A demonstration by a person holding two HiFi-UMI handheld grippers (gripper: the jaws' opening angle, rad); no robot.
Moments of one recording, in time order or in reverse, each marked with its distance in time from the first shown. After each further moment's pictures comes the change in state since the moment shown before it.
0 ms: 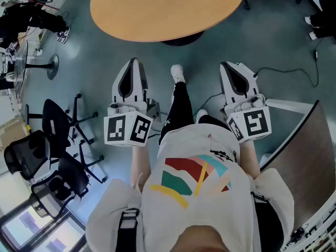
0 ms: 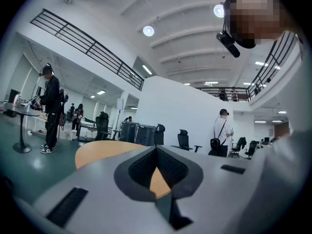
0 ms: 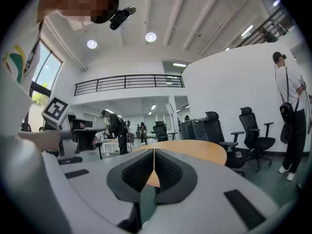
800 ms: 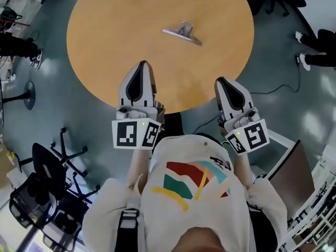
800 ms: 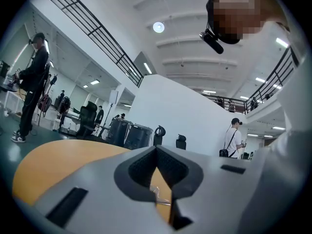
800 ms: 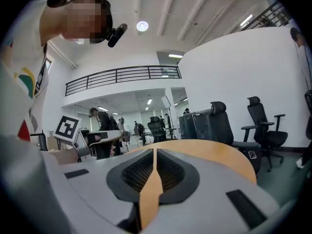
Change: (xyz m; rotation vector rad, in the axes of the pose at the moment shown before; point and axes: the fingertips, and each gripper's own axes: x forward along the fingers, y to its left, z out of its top) left arm 0.391 0.104 0.009 -0.080 -0.021 -0.142; right arm 0.313 -0.177 0.043 0.086 0.039 -0.012
